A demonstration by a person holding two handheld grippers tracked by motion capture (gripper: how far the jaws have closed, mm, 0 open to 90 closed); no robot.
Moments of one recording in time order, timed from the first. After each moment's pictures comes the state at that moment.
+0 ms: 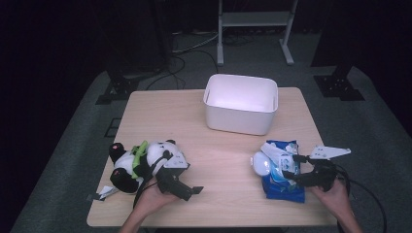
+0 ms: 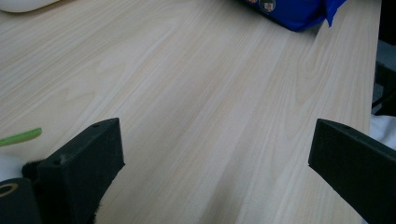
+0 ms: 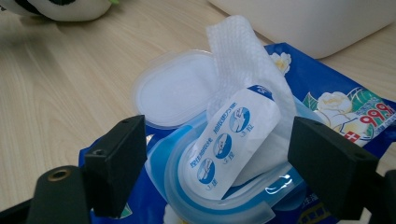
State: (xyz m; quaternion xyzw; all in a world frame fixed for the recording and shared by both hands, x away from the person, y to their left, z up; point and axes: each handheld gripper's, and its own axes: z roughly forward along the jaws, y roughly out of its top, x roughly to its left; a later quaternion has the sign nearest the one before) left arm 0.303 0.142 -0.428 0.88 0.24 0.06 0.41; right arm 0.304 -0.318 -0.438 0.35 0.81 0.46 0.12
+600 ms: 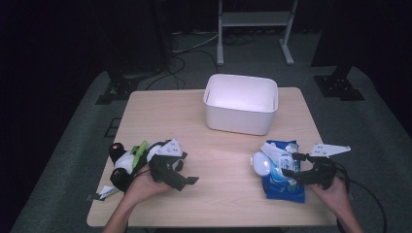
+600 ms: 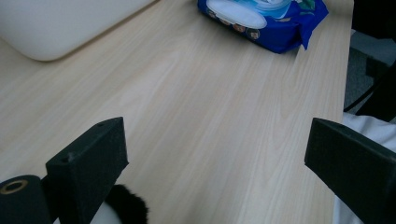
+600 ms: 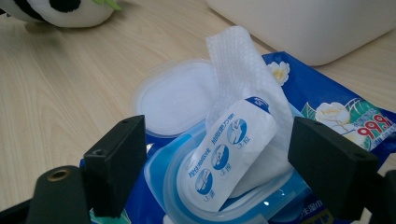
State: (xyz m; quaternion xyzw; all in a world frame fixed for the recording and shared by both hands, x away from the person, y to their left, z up) left arm 0.315 0.159 -0.372 0.89 0.20 0.06 0.41; right arm 0.308 -0.316 -0.434 0.34 0.81 0.46 0.12
